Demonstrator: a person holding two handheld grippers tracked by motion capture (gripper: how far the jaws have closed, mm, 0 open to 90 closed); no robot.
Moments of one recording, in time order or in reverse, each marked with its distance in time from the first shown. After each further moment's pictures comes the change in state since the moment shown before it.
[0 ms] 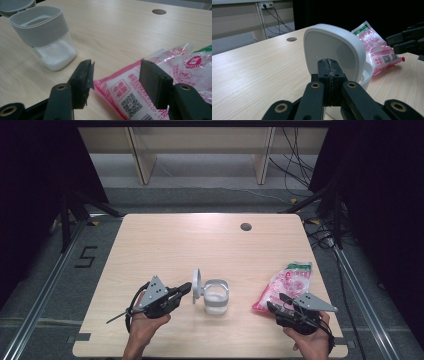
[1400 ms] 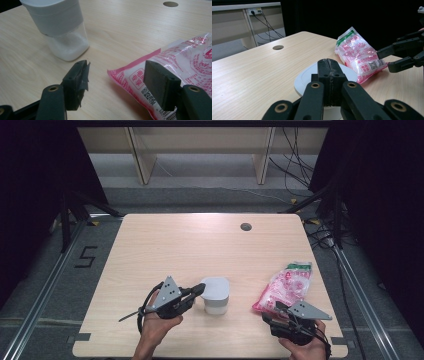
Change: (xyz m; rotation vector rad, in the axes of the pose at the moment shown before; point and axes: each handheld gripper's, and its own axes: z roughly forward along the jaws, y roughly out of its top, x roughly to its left) left arm -0.022 0.005 0.019 -0.029 -0.073 0.022; right arm 0.018 -0.010 -0.004 0.020 0.022 -0.038
